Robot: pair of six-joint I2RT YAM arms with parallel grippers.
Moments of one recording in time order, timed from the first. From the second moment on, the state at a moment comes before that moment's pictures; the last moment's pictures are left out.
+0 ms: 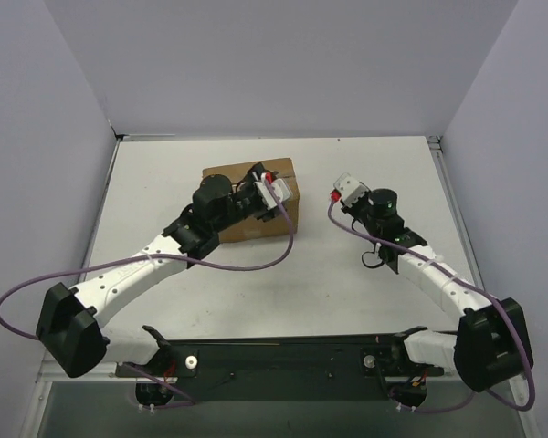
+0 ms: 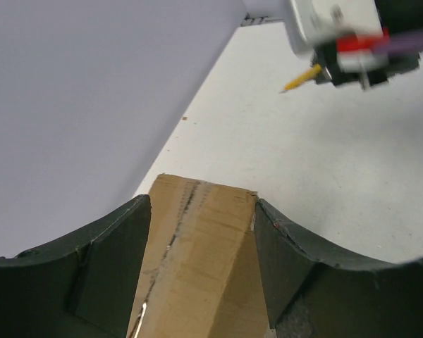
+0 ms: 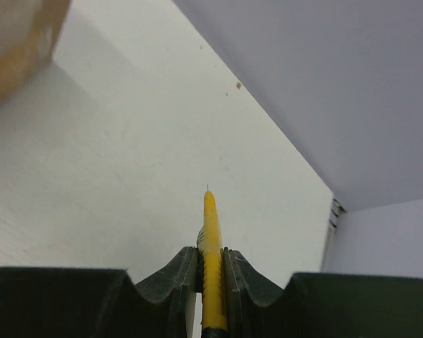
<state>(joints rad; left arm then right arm) -0.75 1.34 1.05 0.19 0.19 0.50 0.35 1.19 0.76 0.05 0.13 -0.57</state>
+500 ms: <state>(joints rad) -0.45 1.09 0.76 0.25 0.16 0.34 0.19 1.42 0.58 0.34 0.30 -1.11</state>
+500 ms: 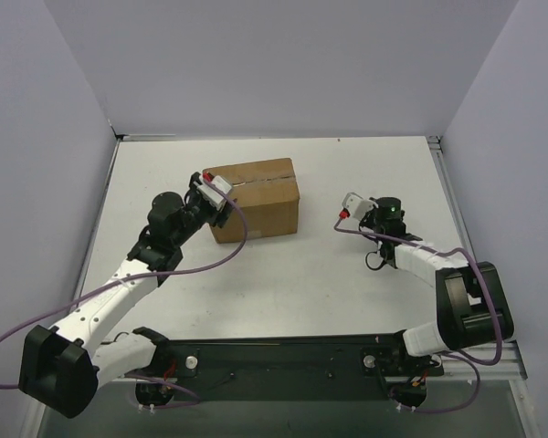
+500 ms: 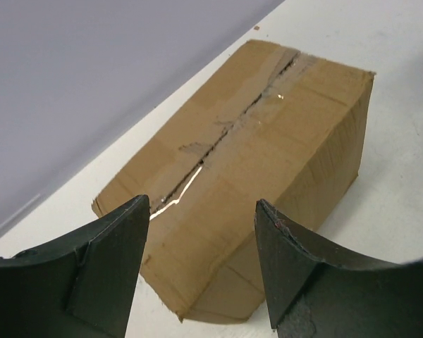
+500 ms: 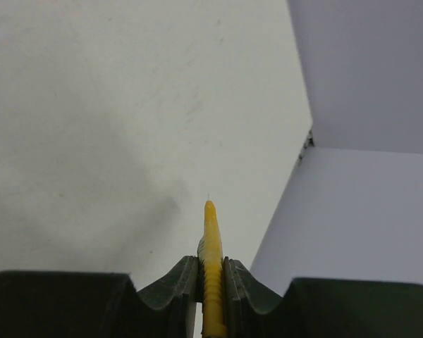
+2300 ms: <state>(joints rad) -0.11 2.05 1.92 -0.38 0.33 0.38 0.42 1.58 1.28 -0.61 -0.36 0.04</state>
